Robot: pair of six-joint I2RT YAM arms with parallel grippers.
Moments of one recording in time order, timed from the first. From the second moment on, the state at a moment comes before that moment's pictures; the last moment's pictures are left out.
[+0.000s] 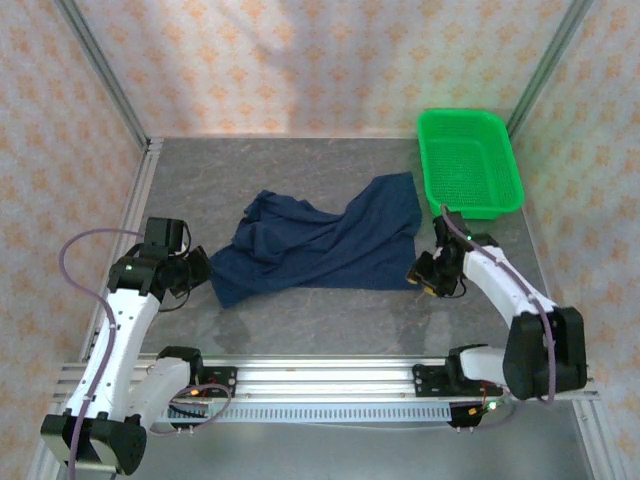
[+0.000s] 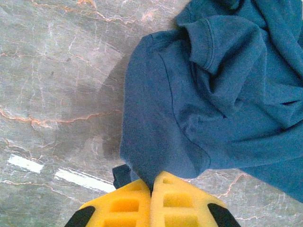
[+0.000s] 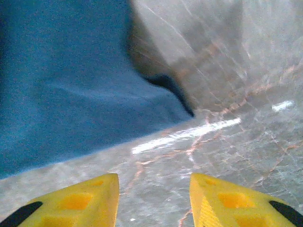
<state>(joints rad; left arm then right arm) -0.01 0.88 0.89 -1.09 0.10 -0.65 0.14 1.28 0.76 -0.87 -0.24 0.66</state>
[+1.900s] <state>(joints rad) -0.01 0.90 1.13 -1.17 0.05 -0.58 0.03 1.30 1.09 -1.03 -0.31 0.71</state>
